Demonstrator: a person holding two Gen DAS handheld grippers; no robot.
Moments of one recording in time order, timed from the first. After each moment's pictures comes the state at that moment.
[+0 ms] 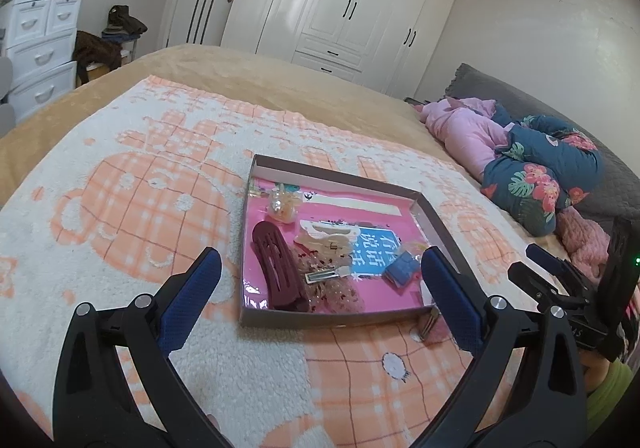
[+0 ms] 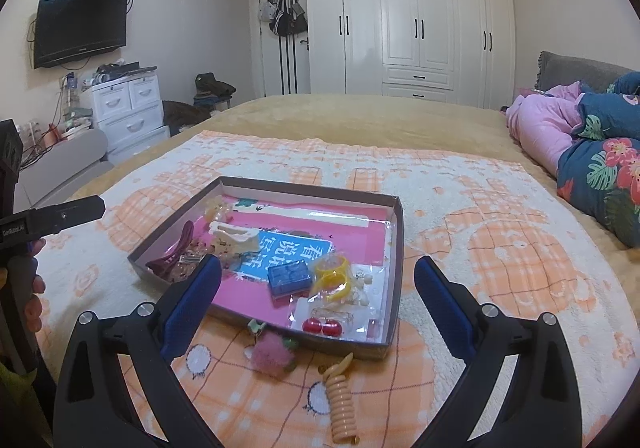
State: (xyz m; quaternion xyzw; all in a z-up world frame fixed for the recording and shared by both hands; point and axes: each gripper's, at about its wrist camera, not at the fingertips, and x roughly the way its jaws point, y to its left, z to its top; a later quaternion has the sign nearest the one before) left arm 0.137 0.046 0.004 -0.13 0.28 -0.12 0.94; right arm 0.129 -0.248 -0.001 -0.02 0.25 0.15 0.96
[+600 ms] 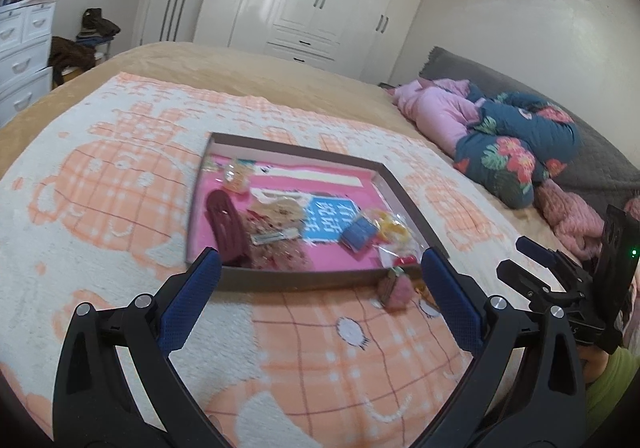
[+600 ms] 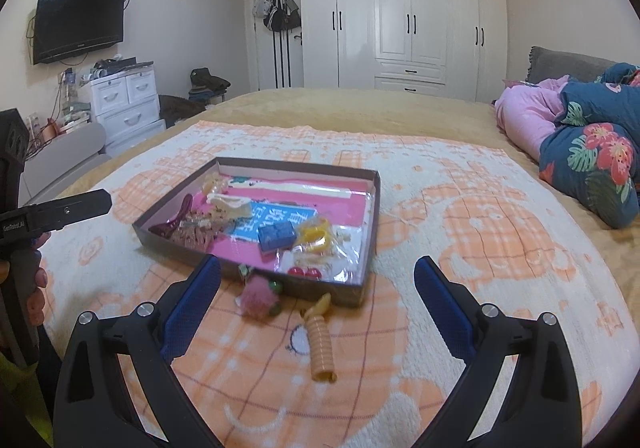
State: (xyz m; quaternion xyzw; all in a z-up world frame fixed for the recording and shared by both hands) left arm 0.109 0.004 -0.006 -0.11 0.30 -0.17 0.93; right arm 0.085 -0.275 -0.014 -0.02 0.27 0.13 0.95
